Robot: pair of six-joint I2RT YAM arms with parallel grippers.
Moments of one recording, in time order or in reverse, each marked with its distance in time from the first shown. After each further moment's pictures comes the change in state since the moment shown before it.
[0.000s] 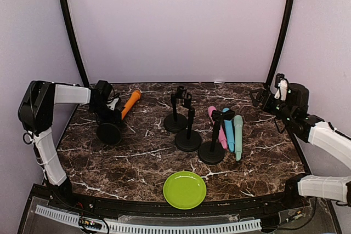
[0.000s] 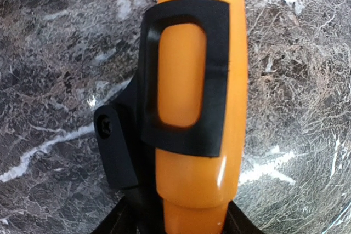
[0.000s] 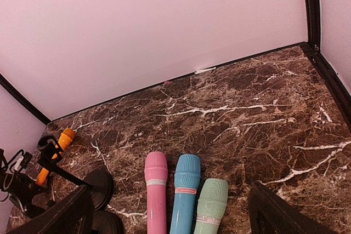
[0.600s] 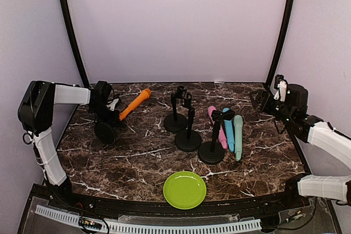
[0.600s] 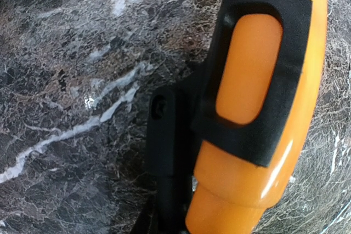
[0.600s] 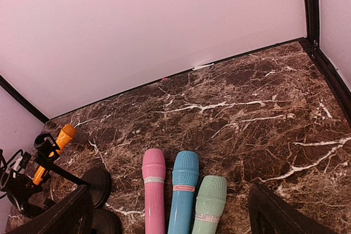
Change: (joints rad) left arm 0.003 0.006 -0.010 0.005 0.018 0.004; right arm 0.000 0.009 -0.008 0.003 0.002 0.004
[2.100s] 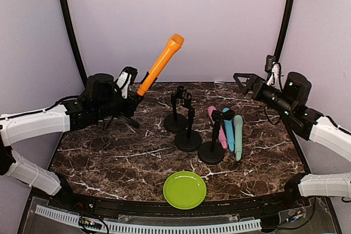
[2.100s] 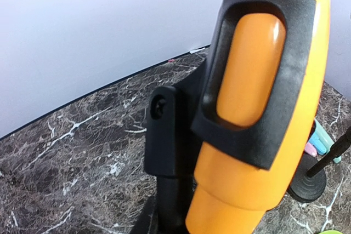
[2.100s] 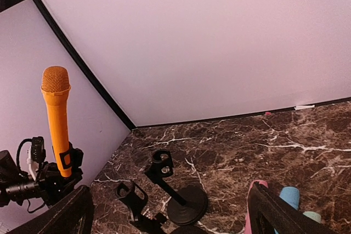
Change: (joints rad) left arm -0.478 -0.597 -0.282 0.520 -0.278 -0.030; right arm 0.201 -0.039 0.098 0.150 -0.120 0.075
